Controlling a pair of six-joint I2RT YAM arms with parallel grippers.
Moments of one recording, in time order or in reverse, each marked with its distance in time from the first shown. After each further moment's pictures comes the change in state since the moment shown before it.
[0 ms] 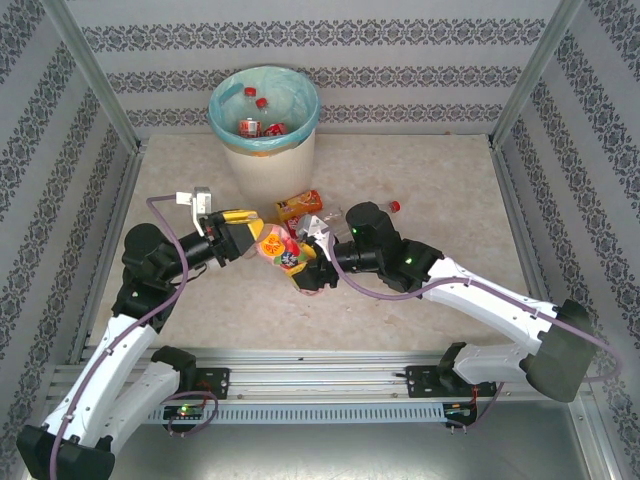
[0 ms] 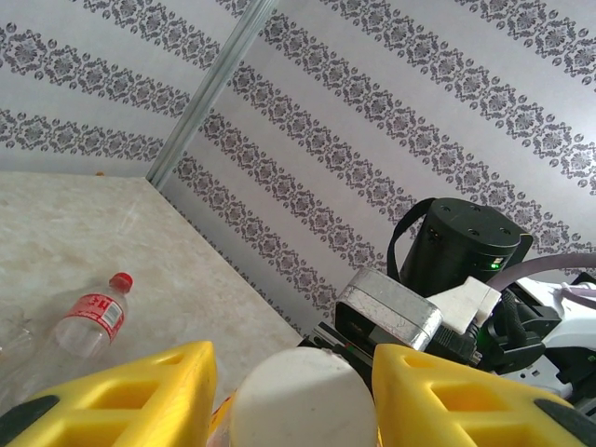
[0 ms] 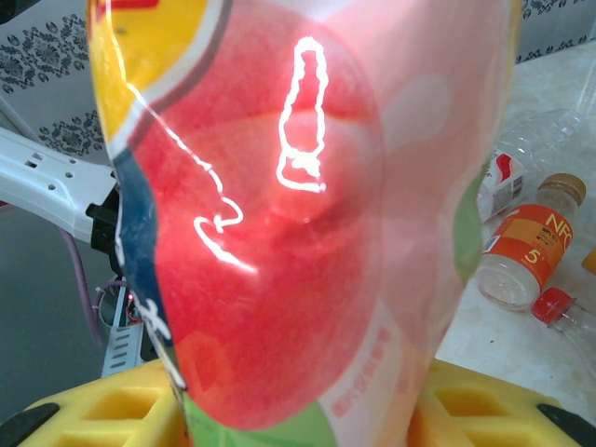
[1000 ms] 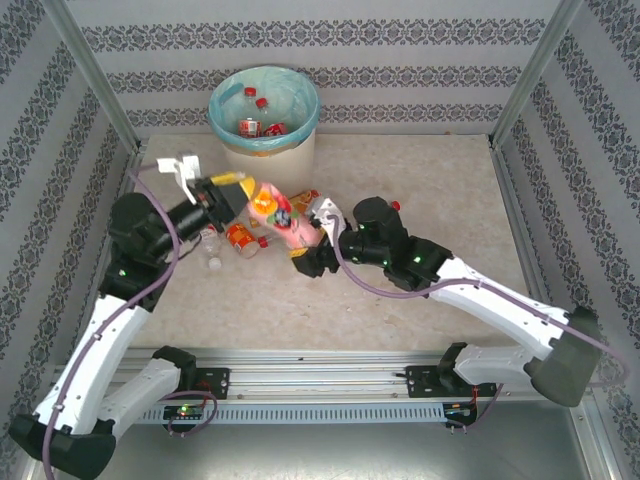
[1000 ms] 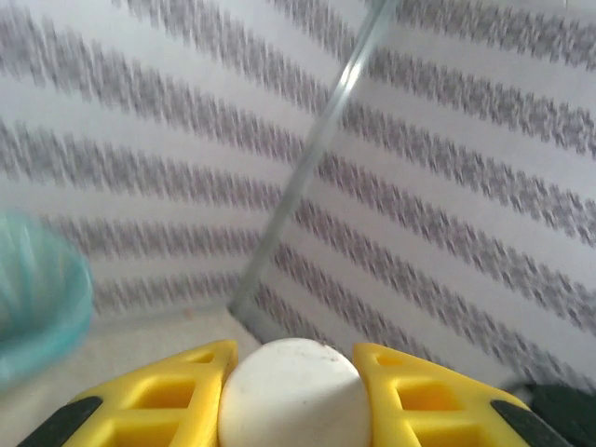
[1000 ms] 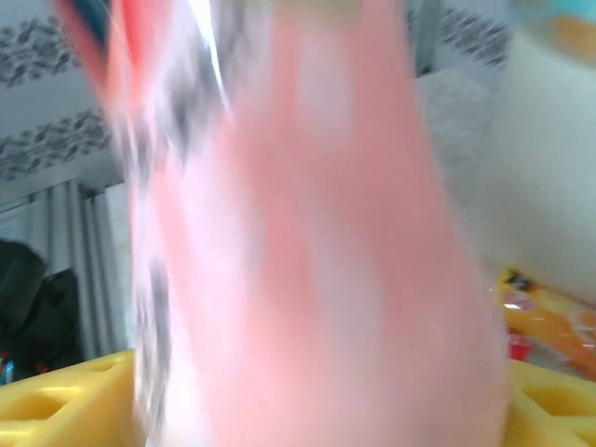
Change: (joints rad) left arm -0.013 0.223 0.521 -0.181 -0.303 0.172; right arm -0.005 -0.144 0.042 -0.035 0.395 0.019
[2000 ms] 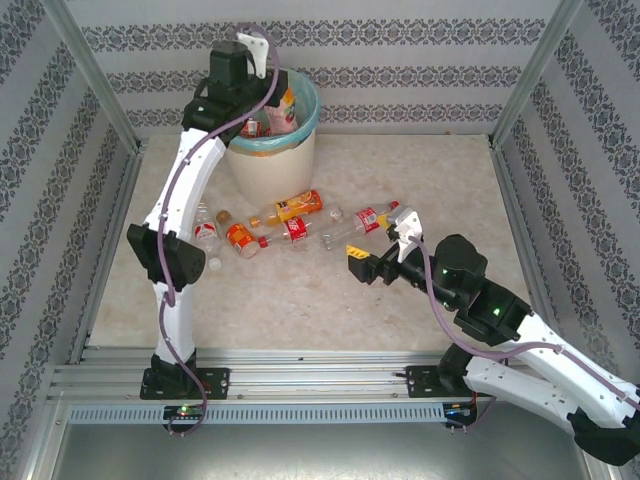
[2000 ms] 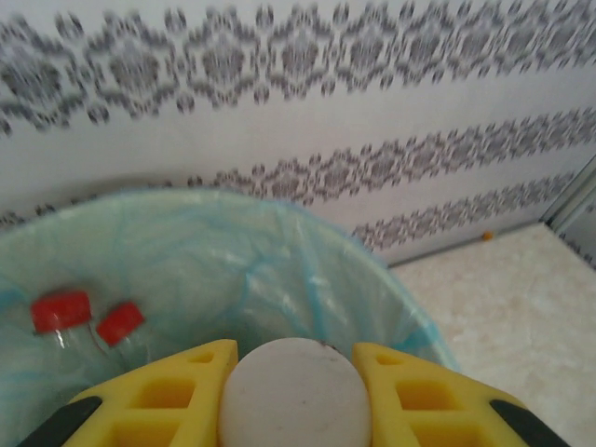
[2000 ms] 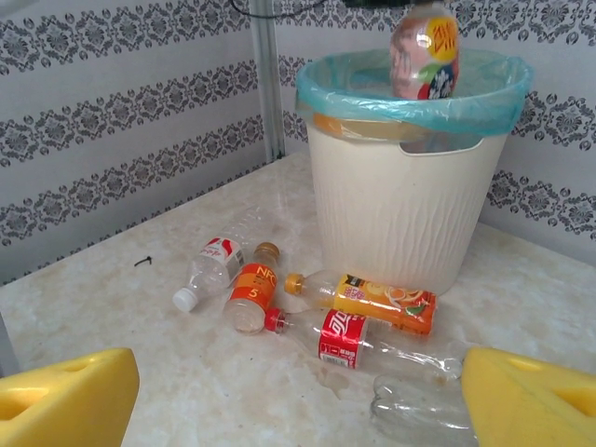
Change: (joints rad) left arm 0.000 1.187 1.233 -0.647 -0.356 0.447; right arm -0.002 -0.407 -0.211 -0.063 0.246 0.076
